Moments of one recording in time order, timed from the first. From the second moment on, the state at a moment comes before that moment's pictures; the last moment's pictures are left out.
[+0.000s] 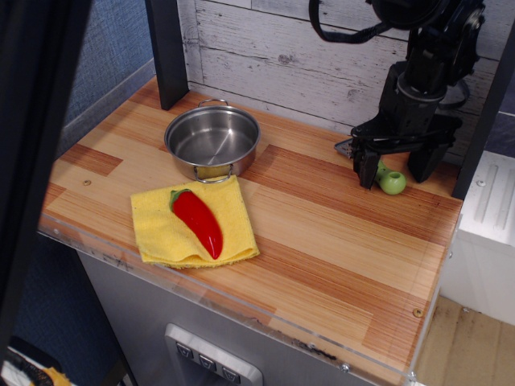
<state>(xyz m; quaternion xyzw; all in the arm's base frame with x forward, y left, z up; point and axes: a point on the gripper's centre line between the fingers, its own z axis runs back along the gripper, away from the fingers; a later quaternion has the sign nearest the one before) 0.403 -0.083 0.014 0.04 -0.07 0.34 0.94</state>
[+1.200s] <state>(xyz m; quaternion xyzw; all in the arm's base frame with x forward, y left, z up) 0.404 -0.063 0.048 -0.01 -0.05 0.31 0.95</state>
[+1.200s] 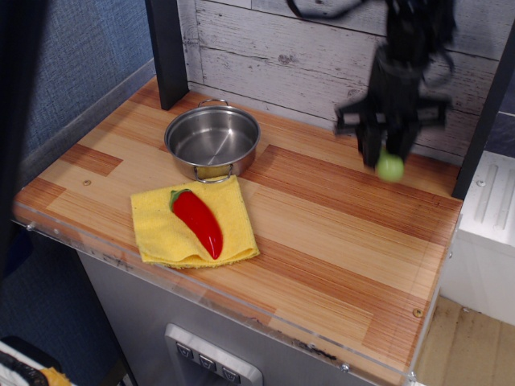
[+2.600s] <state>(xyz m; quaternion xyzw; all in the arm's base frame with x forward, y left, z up) 0.277 -0.052 0.110 -0.07 -0.08 0.14 0.98</state>
